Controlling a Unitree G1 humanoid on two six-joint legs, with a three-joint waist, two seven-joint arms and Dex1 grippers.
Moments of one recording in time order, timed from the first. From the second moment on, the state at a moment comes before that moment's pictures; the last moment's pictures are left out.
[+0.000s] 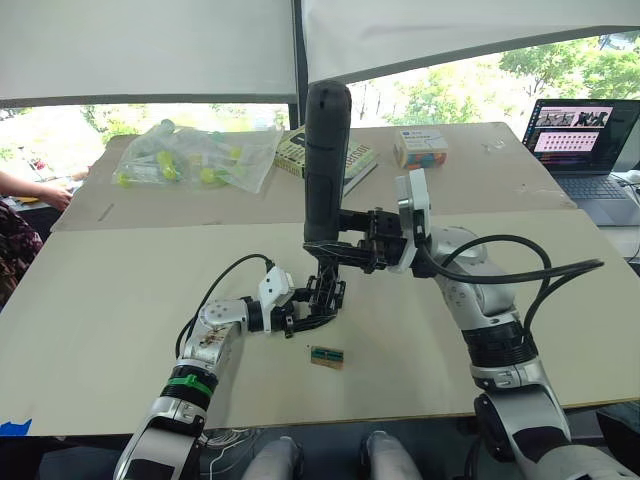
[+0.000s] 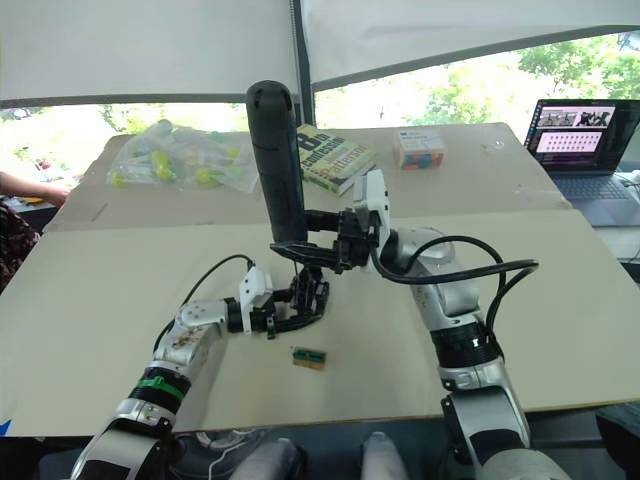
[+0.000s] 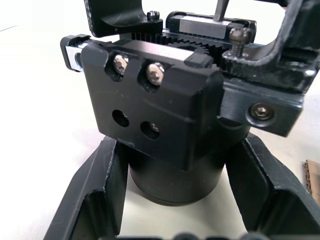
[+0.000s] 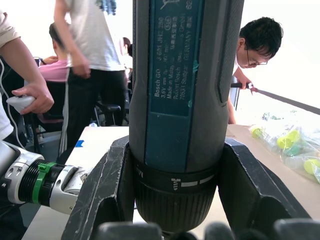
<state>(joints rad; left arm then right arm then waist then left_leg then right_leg) -0.49 0.30 -0.14 0.48 -0.20 -0.05 -1.14 -0.73 -0.31 0.08 0.04 0.53 0.29 1.15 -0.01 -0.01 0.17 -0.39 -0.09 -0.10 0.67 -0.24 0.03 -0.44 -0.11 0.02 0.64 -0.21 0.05</state>
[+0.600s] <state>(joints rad) -0.49 0.30 -0.14 0.48 -0.20 -0.05 -1.14 -0.73 -0.32 0.08 0.04 0.53 0.30 1.15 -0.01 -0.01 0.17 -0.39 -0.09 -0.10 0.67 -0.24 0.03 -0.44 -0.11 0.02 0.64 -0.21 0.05</state>
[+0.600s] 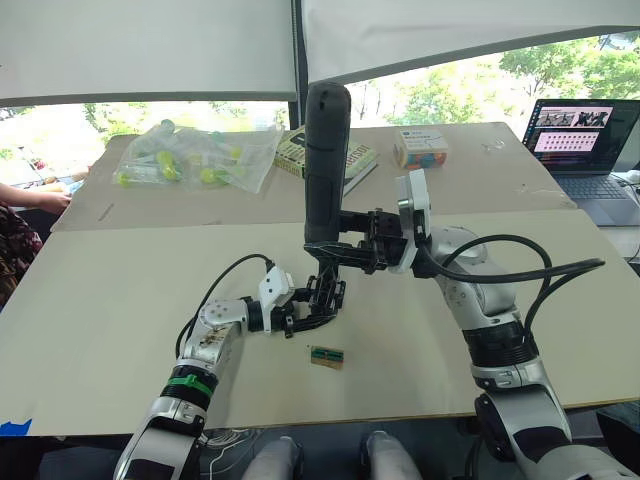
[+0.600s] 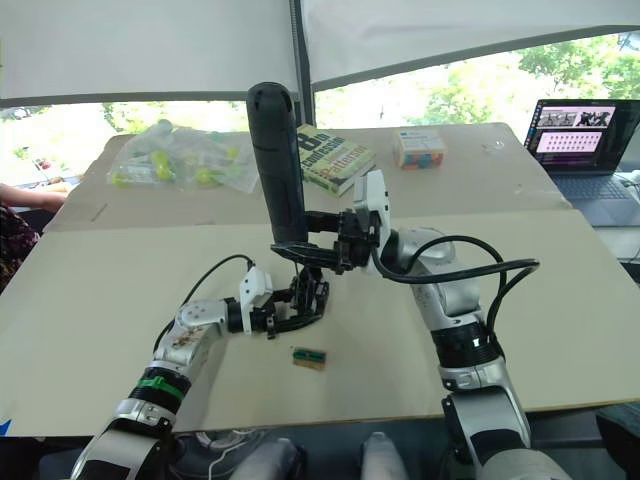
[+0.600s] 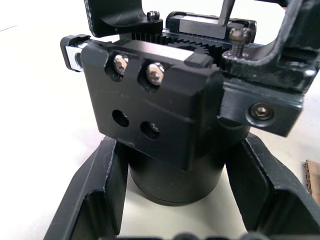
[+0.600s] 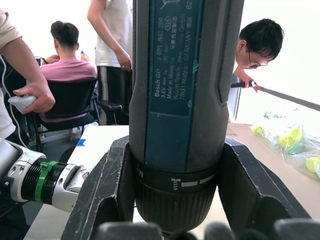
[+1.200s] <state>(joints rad) -0.49 0.30 -0.14 0.47 -0.20 -0.05 -1.13 -0.73 -0.32 0.08 0.04 0.54 0.32 1.16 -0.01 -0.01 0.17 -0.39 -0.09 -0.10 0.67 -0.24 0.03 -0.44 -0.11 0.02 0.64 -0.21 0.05</state>
